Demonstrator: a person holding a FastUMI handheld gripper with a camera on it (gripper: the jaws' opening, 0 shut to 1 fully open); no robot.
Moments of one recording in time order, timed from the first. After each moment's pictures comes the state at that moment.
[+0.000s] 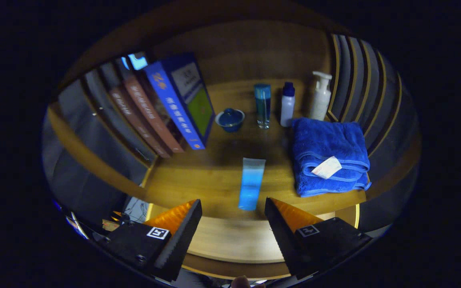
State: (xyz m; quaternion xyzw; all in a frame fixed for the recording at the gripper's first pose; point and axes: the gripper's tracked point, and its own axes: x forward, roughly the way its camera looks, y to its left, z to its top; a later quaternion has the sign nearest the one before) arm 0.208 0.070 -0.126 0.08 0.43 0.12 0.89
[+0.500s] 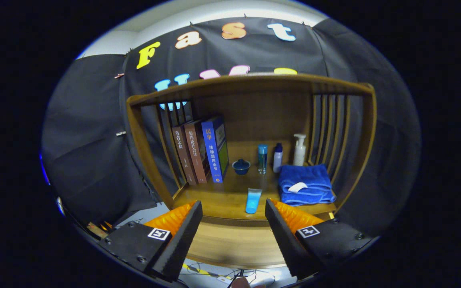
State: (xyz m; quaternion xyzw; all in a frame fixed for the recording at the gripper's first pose) arm 0.095 0.059 -0.012 0.04 0.20 0.10 0.97
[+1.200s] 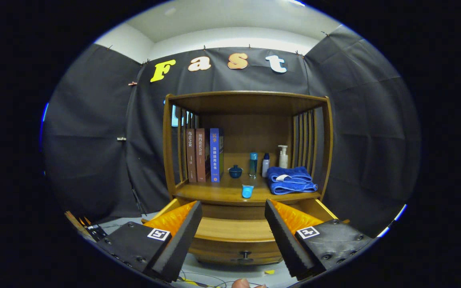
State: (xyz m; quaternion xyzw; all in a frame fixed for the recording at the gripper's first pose) arm -0.037 0.067 -0.086 0.02 0.07 0.06 1.00
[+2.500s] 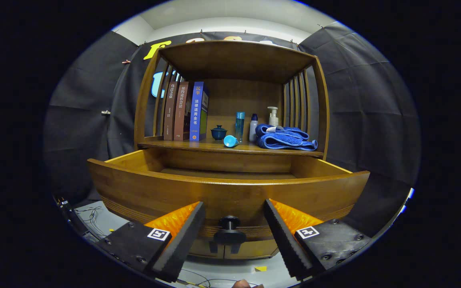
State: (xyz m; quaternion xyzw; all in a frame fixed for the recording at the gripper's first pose) arm 0.016 0.038 -0.255 -0.01 0.11 0.02 0.99
